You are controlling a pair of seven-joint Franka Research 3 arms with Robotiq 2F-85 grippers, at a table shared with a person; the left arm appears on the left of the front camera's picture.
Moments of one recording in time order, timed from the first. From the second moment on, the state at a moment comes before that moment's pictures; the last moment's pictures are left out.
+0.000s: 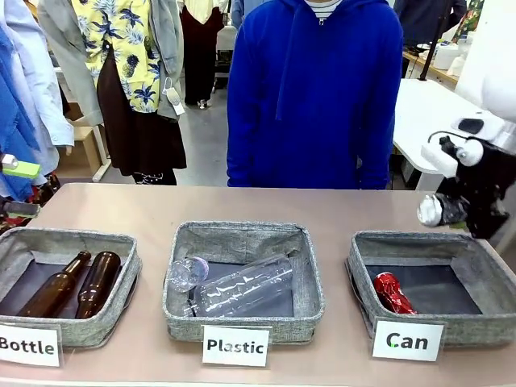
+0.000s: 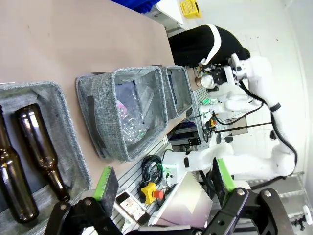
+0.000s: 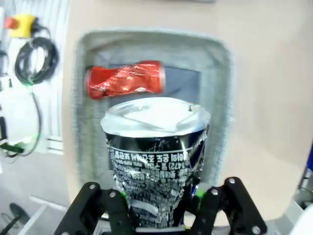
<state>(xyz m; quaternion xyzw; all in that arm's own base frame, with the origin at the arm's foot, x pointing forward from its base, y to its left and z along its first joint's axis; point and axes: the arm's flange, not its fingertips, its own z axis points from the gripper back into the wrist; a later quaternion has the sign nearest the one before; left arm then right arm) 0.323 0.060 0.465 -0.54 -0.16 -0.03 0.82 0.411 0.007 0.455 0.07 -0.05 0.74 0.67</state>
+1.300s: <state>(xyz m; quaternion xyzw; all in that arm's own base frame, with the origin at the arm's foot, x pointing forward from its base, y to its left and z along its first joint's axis) 0.323 0.060 0.465 -0.54 -0.16 -0.03 0.82 0.375 -0.015 0.415 0.07 -0.04 0.70 0.71</state>
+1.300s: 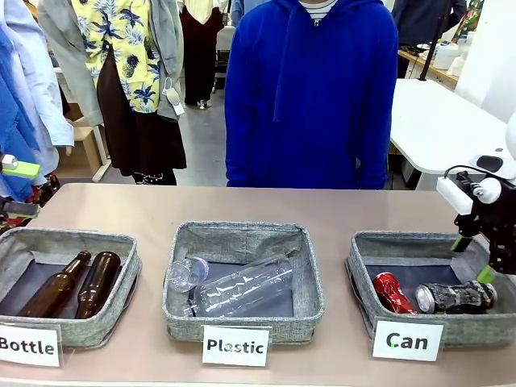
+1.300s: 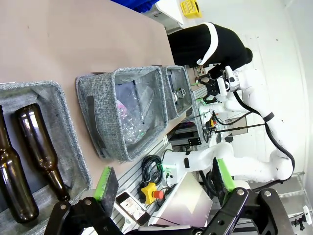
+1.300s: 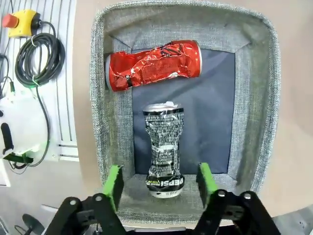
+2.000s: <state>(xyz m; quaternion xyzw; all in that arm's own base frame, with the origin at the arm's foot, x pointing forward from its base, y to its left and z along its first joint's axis) 0.323 0.061 0.464 -0.54 -0.16 -0.03 0.82 0.471 0.021 0.431 0.40 -0.20 0.52 0.73</state>
